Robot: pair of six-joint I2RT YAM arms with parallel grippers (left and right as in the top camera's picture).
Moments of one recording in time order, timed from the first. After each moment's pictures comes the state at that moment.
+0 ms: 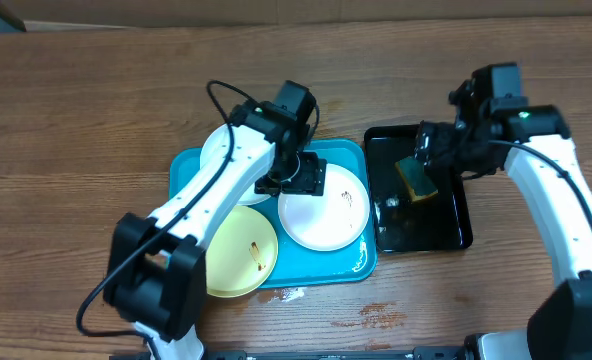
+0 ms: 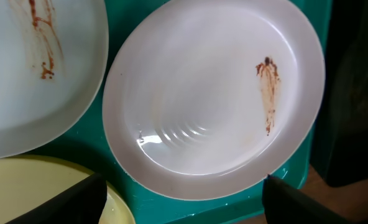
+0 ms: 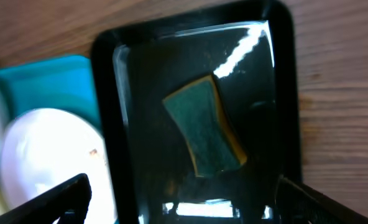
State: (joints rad) left arm -0.48 1.88 1.51 -1.11 0.19 -0.40; right arm 0.06 1.62 1.29 -0.93 -0.18 0.20
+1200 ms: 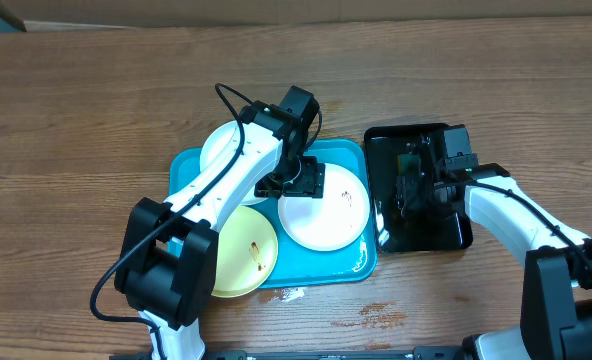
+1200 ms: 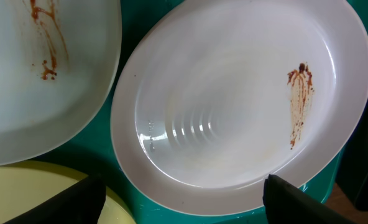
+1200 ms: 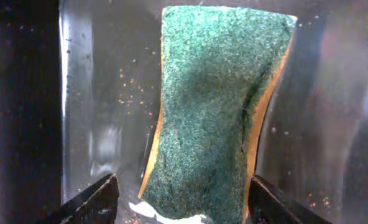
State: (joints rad) left arm -0.48 1.94 1.51 -1.10 0.16 -0.42; right arm 0.17 1.65 0.88 -0.46 -0.13 0.11
